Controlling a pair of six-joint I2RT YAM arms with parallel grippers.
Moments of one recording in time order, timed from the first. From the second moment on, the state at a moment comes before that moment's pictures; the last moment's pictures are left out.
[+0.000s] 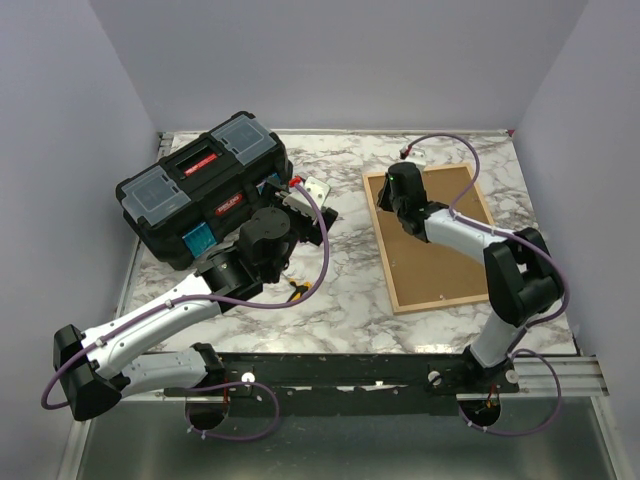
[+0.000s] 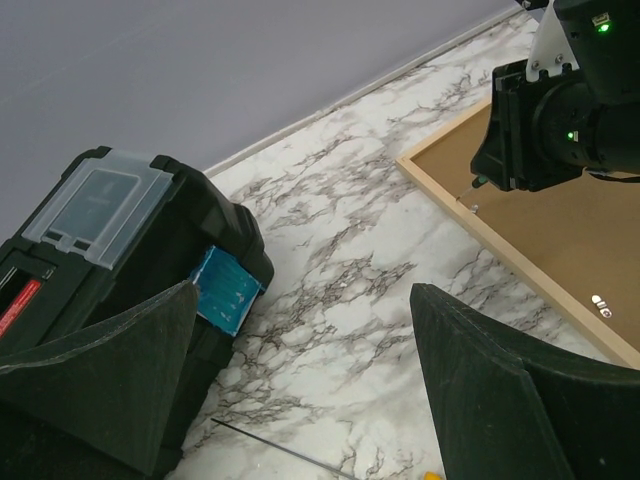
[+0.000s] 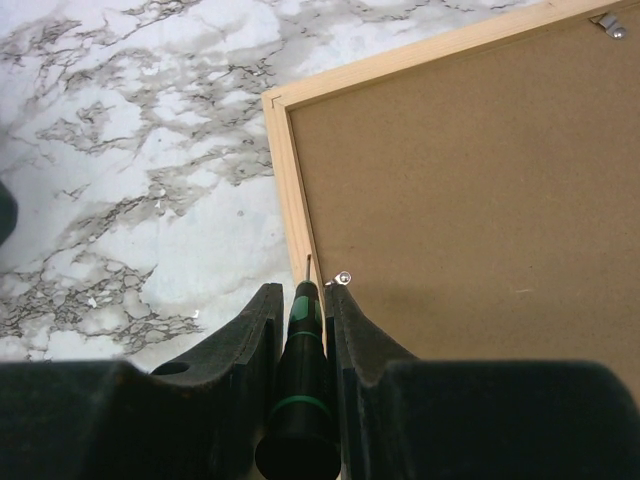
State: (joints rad) left arm -0.95 1.06 0.99 -0.04 -0.56 0.19; right arm 0.46 1.73 1.08 0.12 0.33 0.44
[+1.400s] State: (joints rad) left arm -0.95 1.07 0.99 -0.05 -0.55 0.19; right arm 0.42 1.75 1.08 0.09 0.26 0.42
